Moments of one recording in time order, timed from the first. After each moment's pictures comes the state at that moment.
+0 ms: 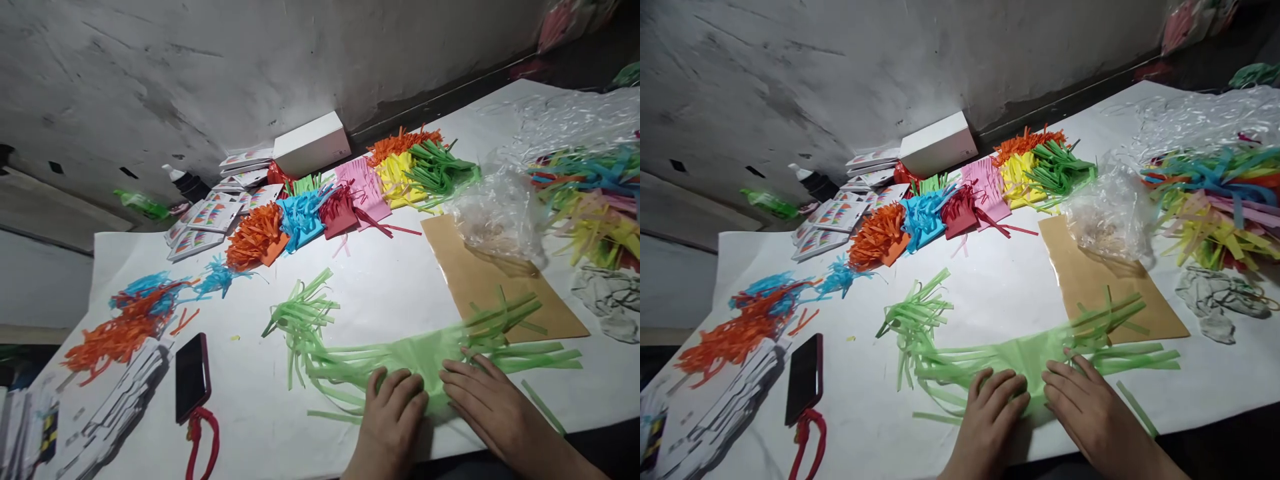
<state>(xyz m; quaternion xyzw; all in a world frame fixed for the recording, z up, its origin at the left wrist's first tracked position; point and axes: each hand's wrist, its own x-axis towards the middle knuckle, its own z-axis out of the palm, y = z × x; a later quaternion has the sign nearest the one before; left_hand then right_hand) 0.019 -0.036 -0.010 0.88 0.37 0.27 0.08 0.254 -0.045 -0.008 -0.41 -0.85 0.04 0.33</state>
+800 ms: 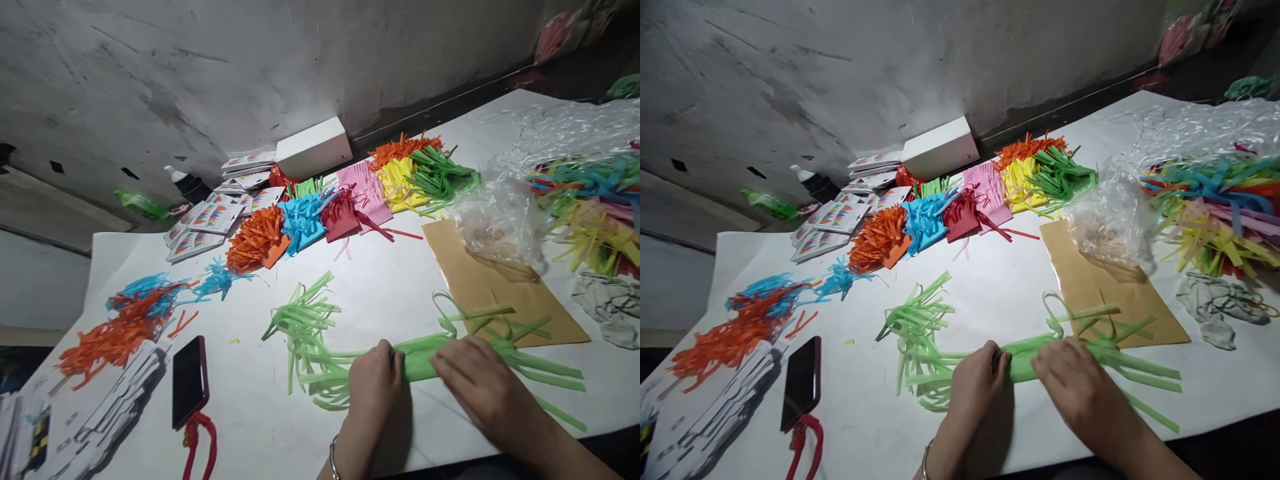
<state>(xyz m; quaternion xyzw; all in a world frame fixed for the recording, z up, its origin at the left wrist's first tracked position) 0.038 0.026 0.017 0.77 0.63 0.00 0.14 0.237 -0.020 -0.005 -0.48 -0.82 -0.02 0.33</state>
